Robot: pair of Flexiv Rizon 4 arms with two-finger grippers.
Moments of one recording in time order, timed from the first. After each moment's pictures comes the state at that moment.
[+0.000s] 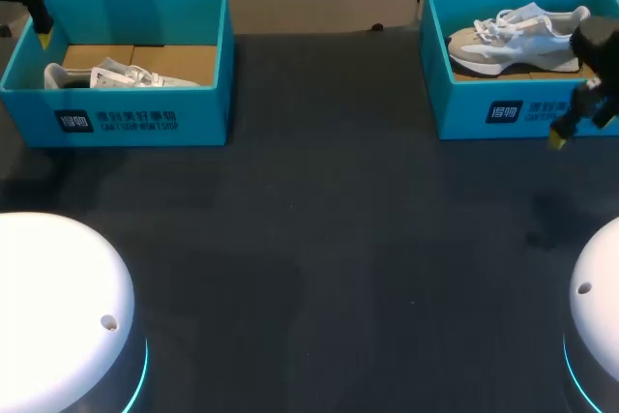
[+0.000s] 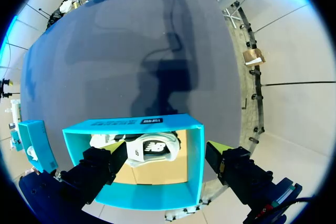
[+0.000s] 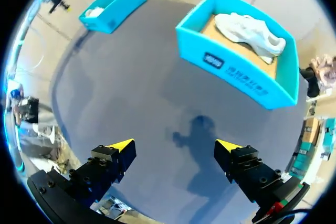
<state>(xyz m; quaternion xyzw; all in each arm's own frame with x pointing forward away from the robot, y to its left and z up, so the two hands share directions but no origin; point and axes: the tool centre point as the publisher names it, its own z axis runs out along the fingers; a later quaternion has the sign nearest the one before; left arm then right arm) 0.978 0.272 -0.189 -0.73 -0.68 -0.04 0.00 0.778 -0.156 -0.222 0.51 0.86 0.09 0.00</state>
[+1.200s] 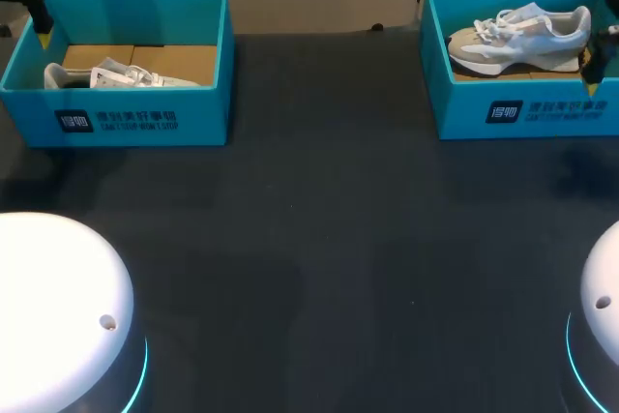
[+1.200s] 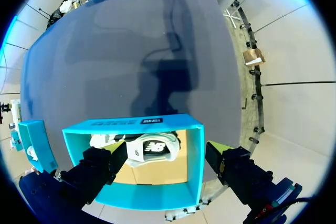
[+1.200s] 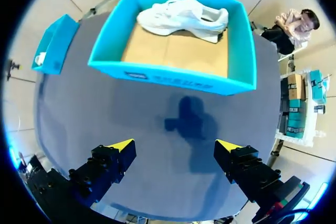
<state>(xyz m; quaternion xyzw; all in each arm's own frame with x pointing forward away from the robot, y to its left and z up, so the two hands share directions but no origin) 0.978 0.272 -0.189 -0.73 -0.68 -0.04 0.00 0.868 -0.243 -0.229 0.65 0.76 0.01 0.02</state>
